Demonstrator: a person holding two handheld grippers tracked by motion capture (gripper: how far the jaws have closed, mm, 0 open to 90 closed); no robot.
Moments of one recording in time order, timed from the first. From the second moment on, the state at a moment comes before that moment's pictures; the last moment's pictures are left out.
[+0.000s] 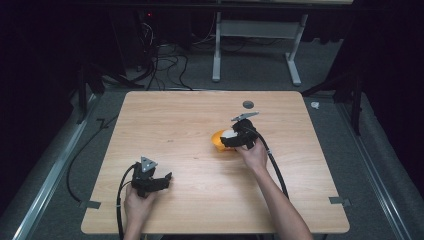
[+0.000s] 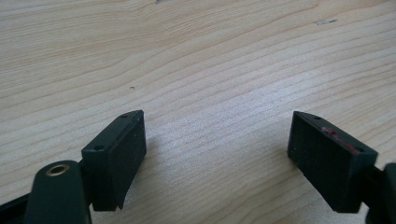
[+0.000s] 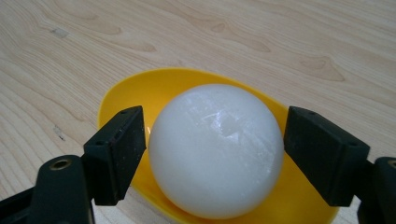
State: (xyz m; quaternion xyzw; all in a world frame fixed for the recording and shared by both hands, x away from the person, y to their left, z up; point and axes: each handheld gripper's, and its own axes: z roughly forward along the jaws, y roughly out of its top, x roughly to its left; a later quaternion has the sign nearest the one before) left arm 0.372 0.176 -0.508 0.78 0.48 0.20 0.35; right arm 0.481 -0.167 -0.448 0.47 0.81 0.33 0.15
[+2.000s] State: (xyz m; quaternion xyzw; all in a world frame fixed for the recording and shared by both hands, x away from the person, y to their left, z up) left arm 0.372 0.176 -0.508 0.78 0.48 0.20 0.35; right arm 0.424 -0.228 -0.399 0.46 0.77 0.39 0.21
